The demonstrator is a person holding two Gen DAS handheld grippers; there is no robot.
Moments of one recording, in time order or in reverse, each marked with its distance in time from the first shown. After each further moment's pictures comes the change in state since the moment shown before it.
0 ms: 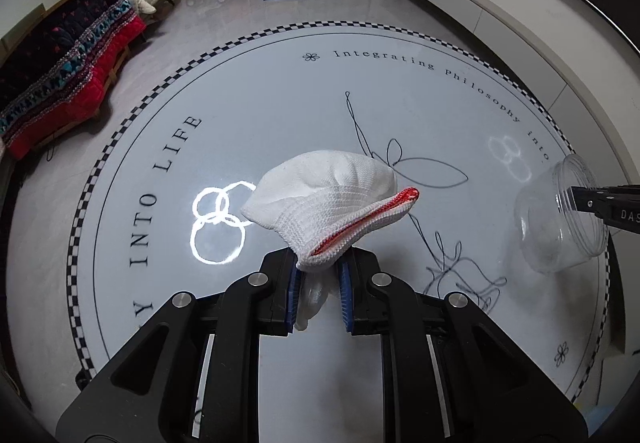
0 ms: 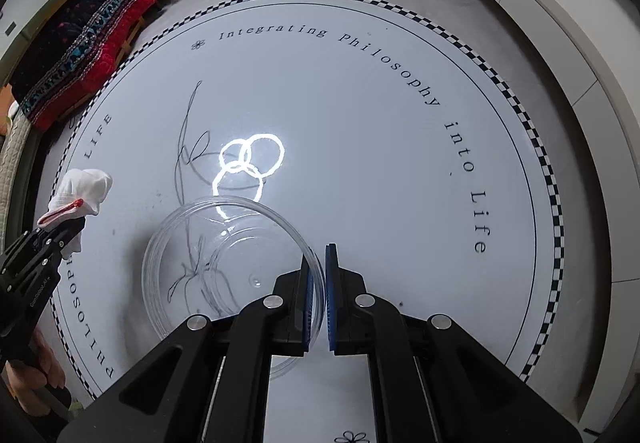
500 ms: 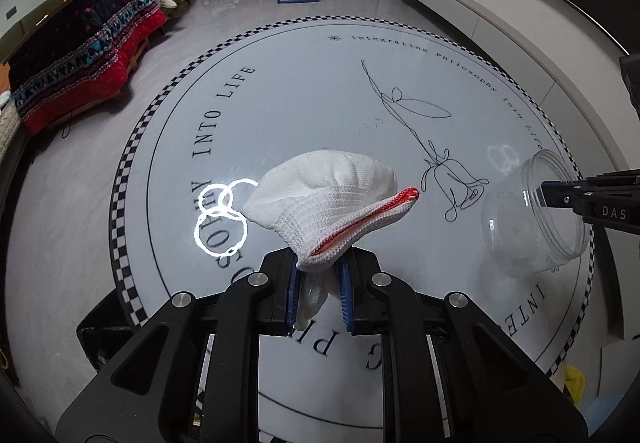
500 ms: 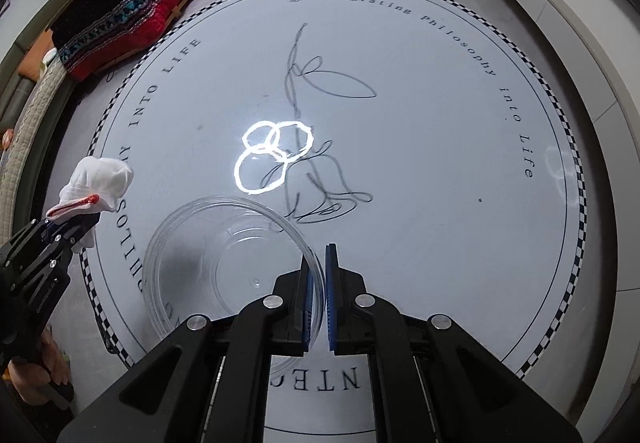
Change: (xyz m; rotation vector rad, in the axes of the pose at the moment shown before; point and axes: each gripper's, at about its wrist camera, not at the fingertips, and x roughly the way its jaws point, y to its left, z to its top) left arm -0.073 0.039 -0.100 -0.043 -0.036 0.006; right arm -0.033 0.091 -0.091 -0.160 0.008 0.054
